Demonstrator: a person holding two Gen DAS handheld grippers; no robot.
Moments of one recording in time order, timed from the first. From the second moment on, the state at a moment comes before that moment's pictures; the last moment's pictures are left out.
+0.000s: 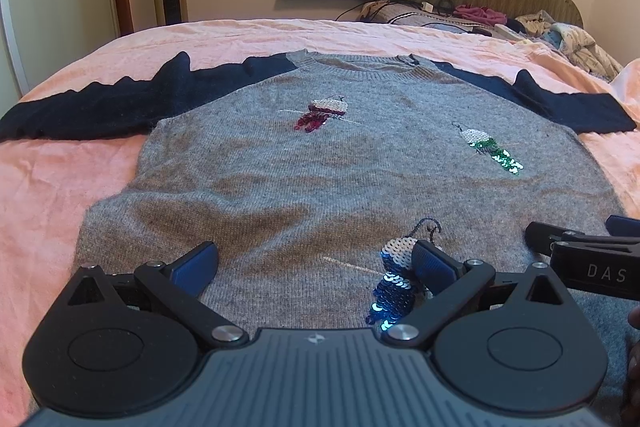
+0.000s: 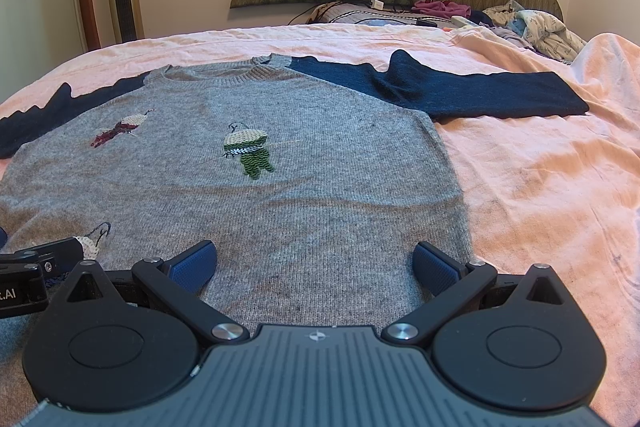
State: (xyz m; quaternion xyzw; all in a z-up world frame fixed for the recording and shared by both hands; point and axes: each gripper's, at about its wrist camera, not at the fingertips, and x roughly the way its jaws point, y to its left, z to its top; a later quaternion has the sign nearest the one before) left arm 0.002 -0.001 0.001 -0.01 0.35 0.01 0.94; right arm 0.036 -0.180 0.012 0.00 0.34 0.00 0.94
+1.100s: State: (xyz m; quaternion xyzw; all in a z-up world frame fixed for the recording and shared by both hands) left arm 0.002 -0.001 0.001 -0.01 0.35 0.01 0.94; right arm 0.037 -0.180 0.011 0.00 0.34 0.00 0.94
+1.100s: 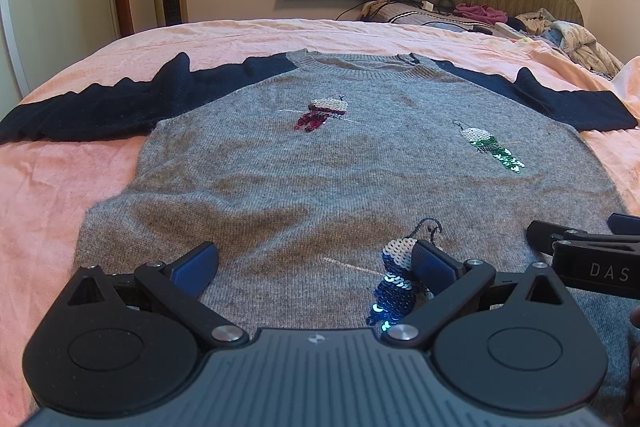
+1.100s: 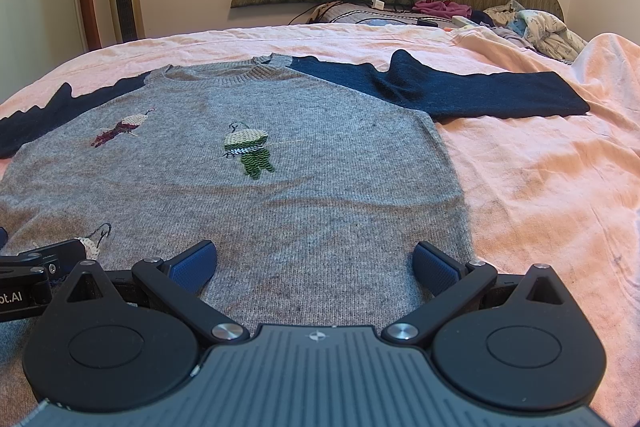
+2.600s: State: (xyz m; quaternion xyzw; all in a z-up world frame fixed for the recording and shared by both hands) left arm 0.002 -0.001 0.000 -0.01 0.35 0.01 0.94; right arm 0.203 -0.586 -0.012 0.52 0.19 -0.16 0.81
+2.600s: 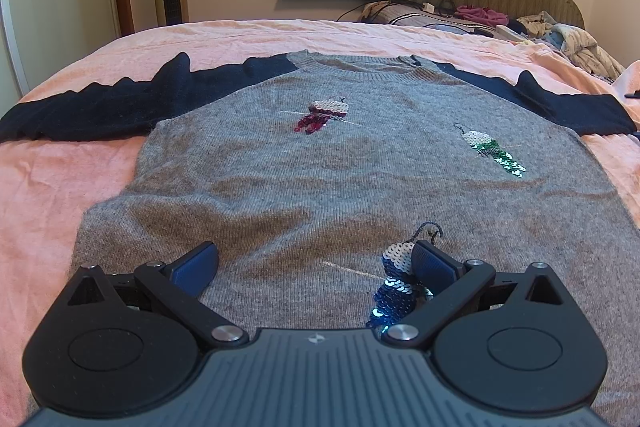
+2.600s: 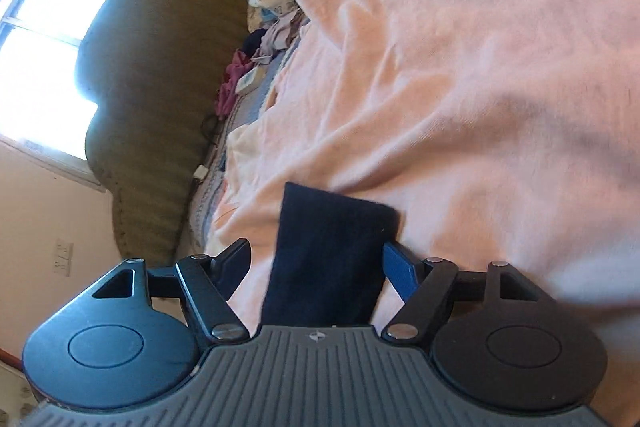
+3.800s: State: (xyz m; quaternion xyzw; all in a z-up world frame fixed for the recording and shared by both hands) left arm 0.003 -0.001 0.000 -0.01 0.35 0.01 0.94; right arm 0.195 -0.237 0.027 0.31 0.31 0.17 0.88
